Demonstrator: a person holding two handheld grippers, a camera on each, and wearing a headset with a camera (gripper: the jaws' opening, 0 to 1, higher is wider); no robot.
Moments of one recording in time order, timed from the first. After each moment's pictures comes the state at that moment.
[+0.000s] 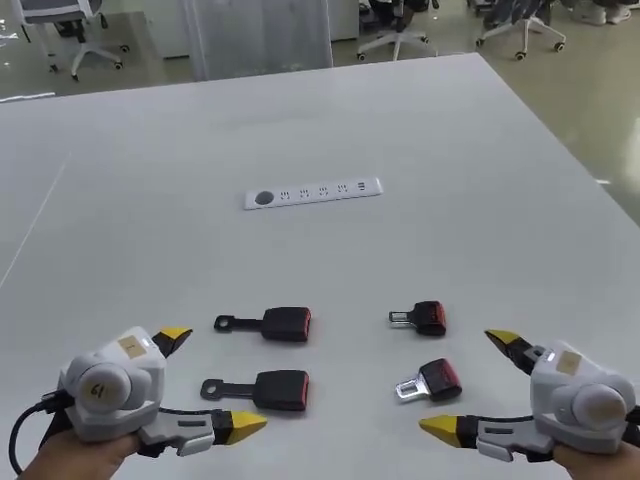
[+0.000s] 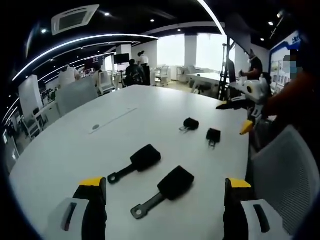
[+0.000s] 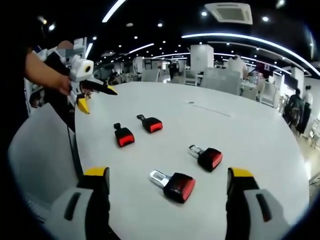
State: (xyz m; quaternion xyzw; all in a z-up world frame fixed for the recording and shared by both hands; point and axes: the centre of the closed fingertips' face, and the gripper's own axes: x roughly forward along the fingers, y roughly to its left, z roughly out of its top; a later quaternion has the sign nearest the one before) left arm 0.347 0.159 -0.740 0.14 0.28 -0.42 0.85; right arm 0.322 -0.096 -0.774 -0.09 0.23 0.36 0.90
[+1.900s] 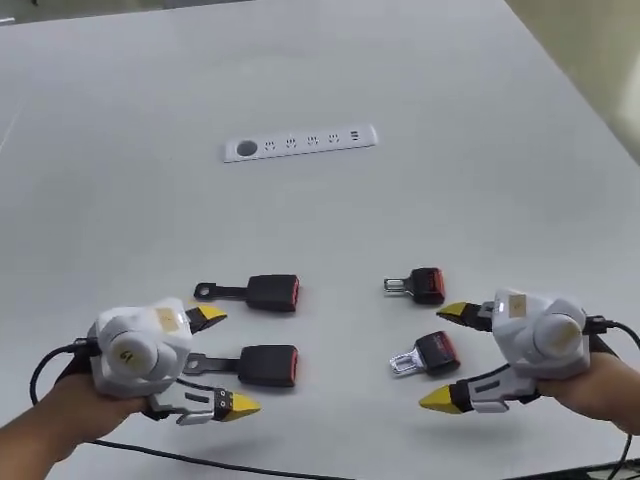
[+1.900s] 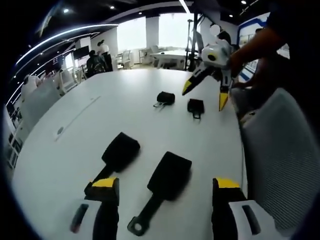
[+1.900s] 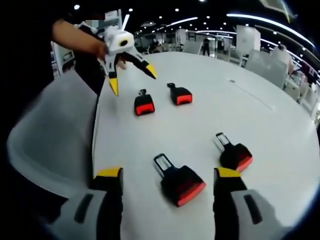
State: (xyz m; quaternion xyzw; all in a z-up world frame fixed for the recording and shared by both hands) left arm 0.358 0.132 -0.803 0.23 0.32 -0.54 0.74; right arm 0.334 -0.077 -0.822 -0.18 0.33 0.52 0.77
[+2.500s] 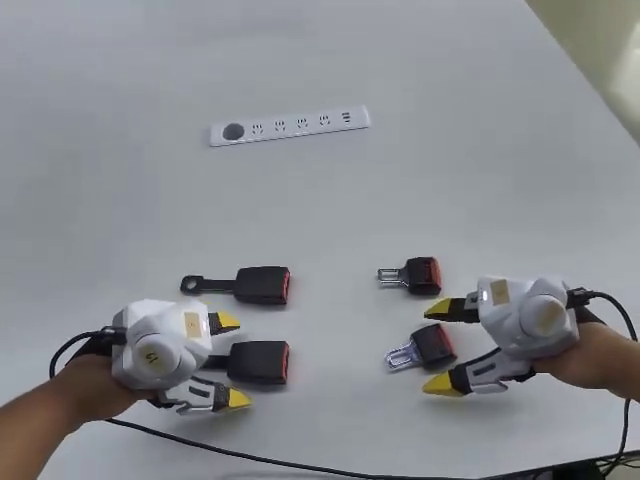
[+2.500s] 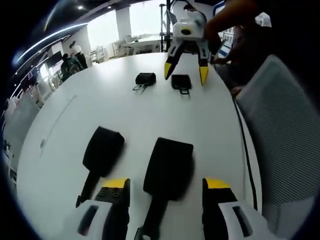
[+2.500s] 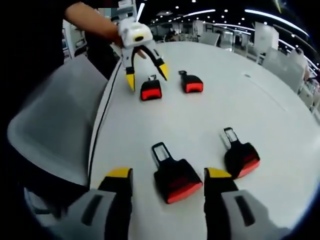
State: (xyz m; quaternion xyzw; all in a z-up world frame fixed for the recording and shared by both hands) left arm 0.359 0.125 -0.846 0.31 0.33 -0.60 0.66; right arm 0.335 -0.083 -0.842 -0.22 0.35 0.56 0.71
